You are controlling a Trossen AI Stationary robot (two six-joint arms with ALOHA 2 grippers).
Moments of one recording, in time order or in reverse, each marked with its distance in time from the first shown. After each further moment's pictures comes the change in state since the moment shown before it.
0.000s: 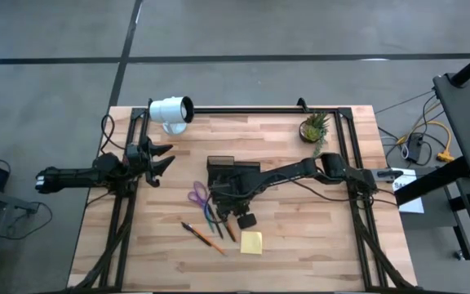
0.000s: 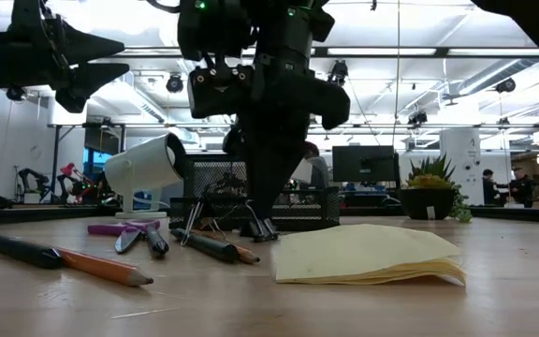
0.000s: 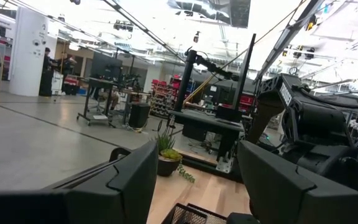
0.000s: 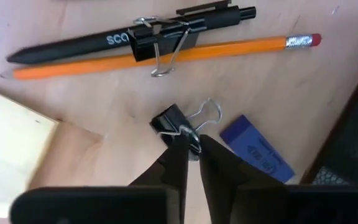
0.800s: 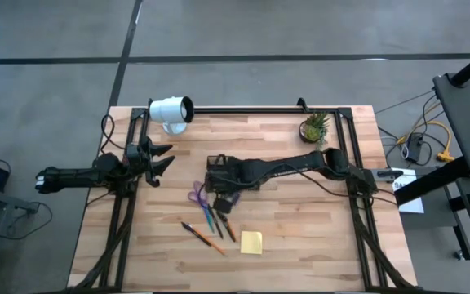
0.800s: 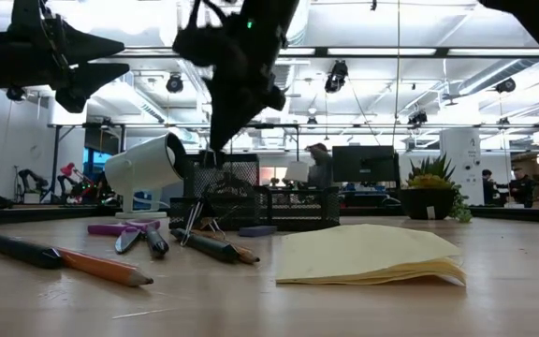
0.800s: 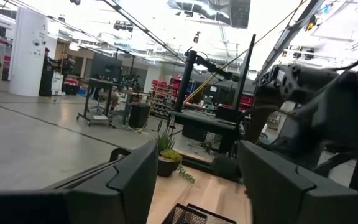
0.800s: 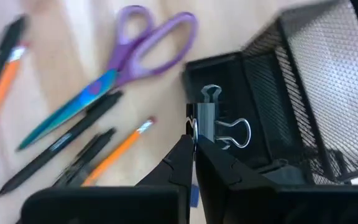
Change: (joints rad) left arm 0.000 -0.001 0.000 0.001 0.000 0.000; right arm -0.034 -0.042 0.136 0.034 0.312 0.561
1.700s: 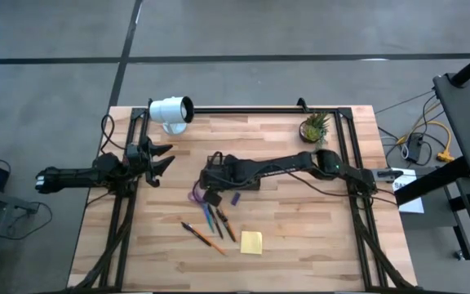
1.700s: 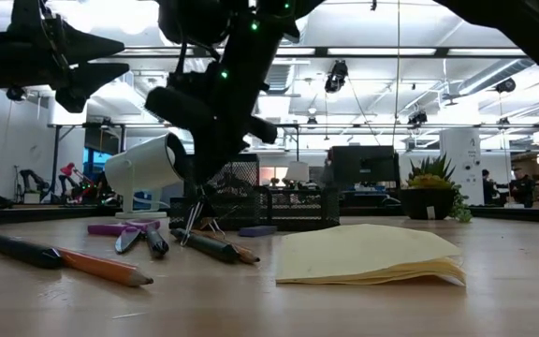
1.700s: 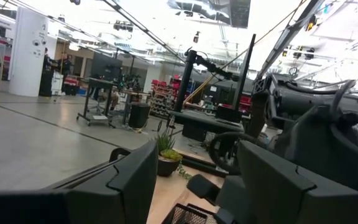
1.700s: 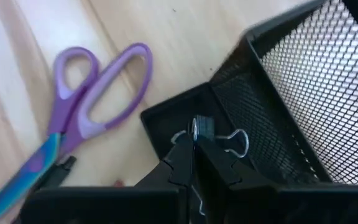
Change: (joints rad) left arm 0.000 0.001 0.000 0.000 0.000 0.000; right arm -0.044 0.090 0.001 0.135 0.092 0.105
